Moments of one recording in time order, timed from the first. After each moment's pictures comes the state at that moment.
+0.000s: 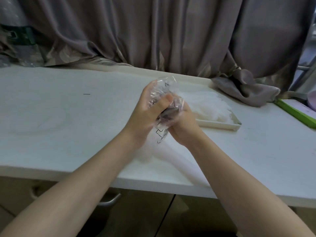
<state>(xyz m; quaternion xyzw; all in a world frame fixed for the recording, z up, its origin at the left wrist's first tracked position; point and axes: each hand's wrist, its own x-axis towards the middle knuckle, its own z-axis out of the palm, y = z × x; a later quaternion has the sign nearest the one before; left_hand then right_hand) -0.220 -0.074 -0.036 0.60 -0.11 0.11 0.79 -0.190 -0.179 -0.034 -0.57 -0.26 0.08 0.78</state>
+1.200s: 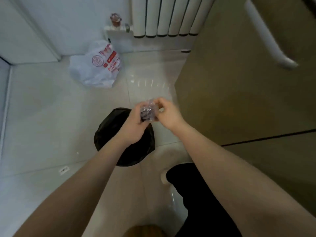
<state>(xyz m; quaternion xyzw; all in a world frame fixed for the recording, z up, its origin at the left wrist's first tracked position) -0.656 0.306 -0.380 0.58 0.53 0.29 0.55 -0.522 0.326 -0.347 -0.66 -0.56 0.45 0.21</state>
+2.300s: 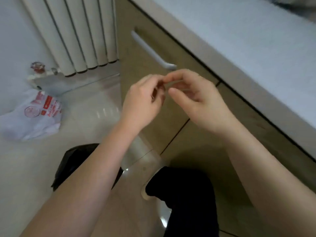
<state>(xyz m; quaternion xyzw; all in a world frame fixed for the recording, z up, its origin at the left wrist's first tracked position) -0.502 0.295 -0.204 0.82 0.27 0.42 0.28 -0.394 0.201 -0.137 -0.67 -0.63 0.16 0.37</state>
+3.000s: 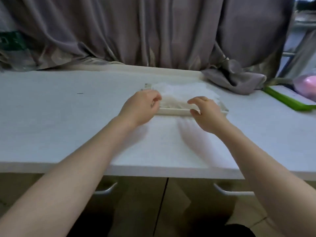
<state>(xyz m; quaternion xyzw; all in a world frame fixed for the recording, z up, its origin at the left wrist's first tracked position) -0.196 -0.067 -0.042 0.93 -0.16 0.23 0.25 -0.182 -0.280 -0.039 -0.97 -0.15 -0.12 0.16</state>
